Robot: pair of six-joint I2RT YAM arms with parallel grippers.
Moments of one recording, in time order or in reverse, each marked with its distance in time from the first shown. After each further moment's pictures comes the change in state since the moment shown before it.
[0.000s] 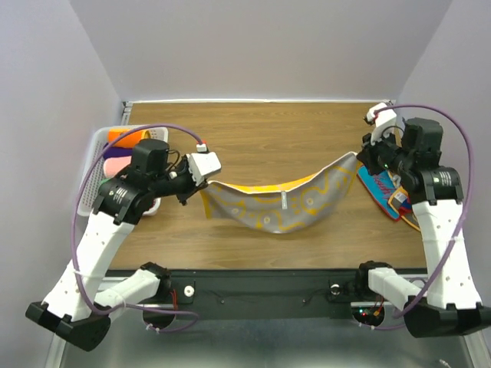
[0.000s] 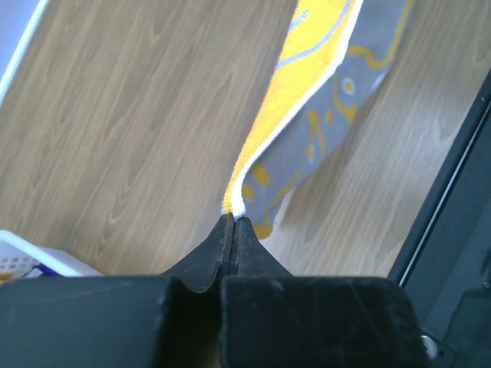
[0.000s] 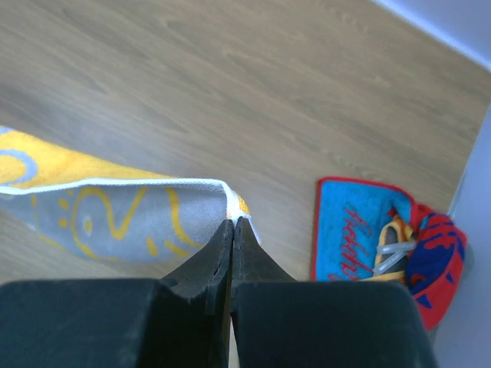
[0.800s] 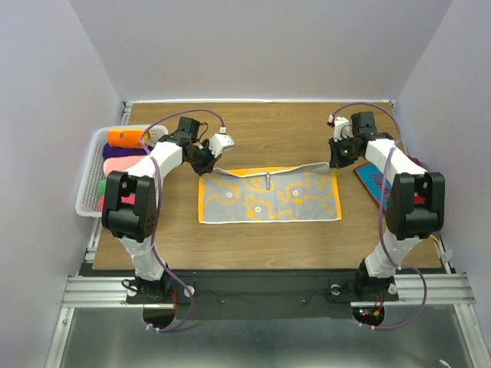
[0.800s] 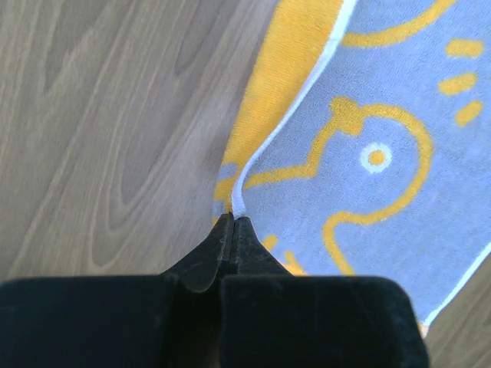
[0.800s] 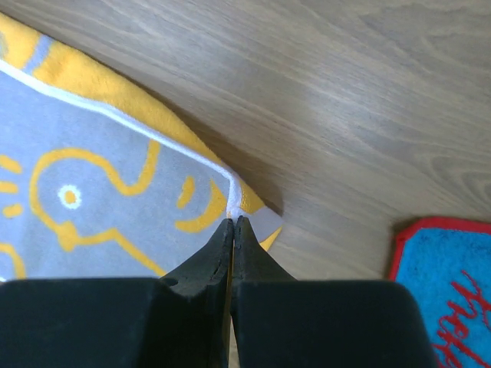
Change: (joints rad) left arm 0.205 0.776 0.017 0.370 -0.004 0.170; right arm 0.000 0.716 -0.069 0.311 0.006 0.056
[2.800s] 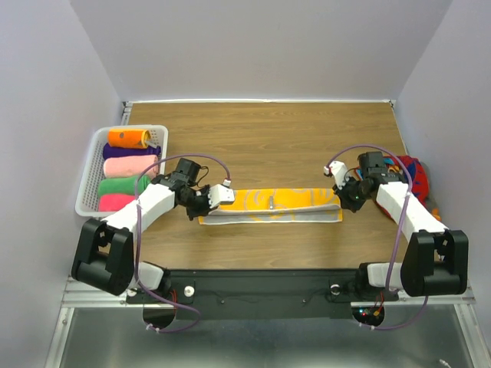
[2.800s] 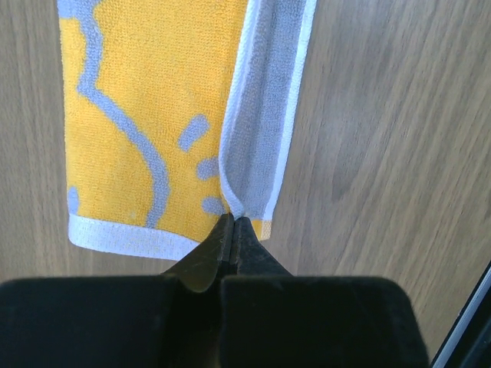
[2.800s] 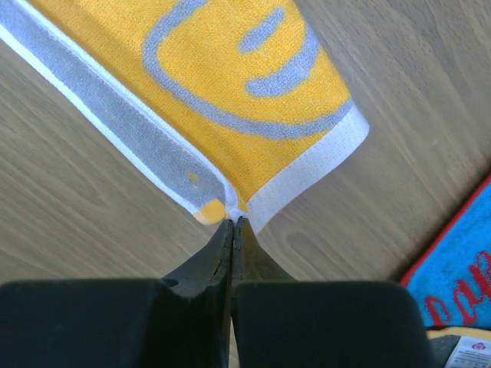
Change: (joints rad) left arm -0.116 -0.414 -0.484 -0.099 -0.010 0.235; right arm 0.000 -0.441 -0.469 -0.149 -0.003 -0.475
